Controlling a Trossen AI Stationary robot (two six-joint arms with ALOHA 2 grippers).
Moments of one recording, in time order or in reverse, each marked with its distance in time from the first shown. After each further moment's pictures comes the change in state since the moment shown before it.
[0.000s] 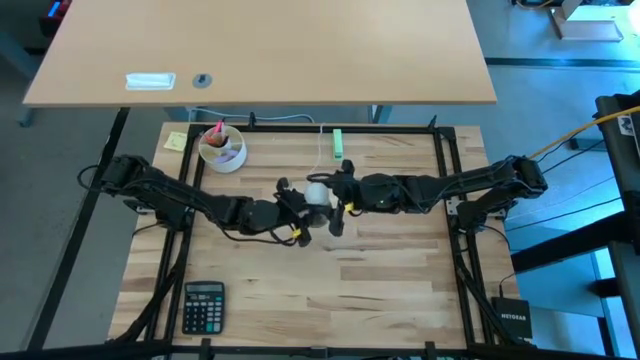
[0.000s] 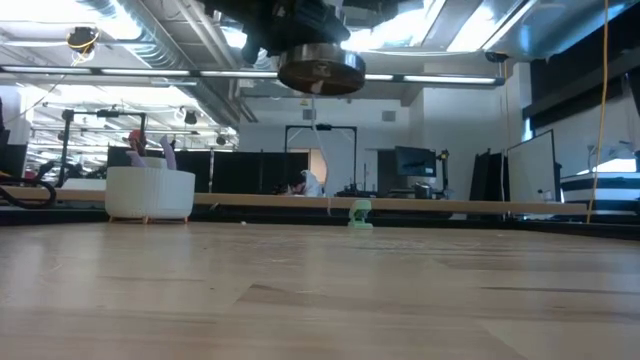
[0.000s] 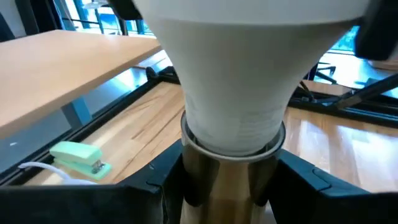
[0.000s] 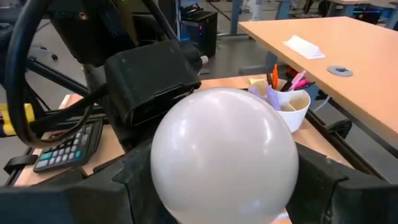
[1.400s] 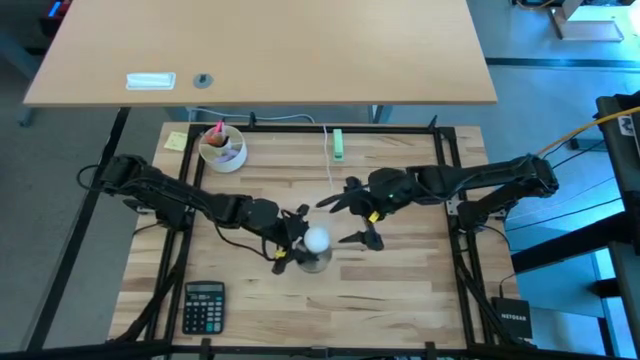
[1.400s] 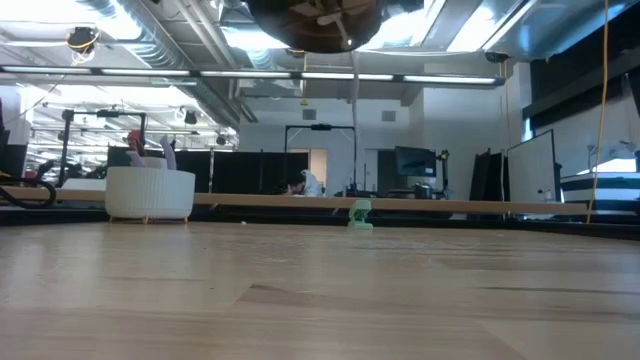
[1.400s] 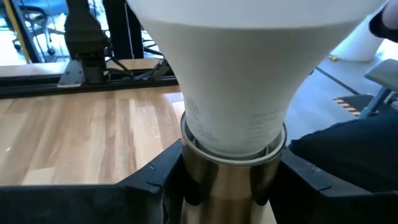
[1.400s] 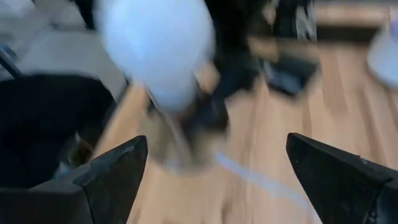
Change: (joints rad) left arm 0.024 -0.005 0.005 -0.041 0.755 0.093; right arm -0.002 -0.122 0.076 -0.444 -0.497 -0.094
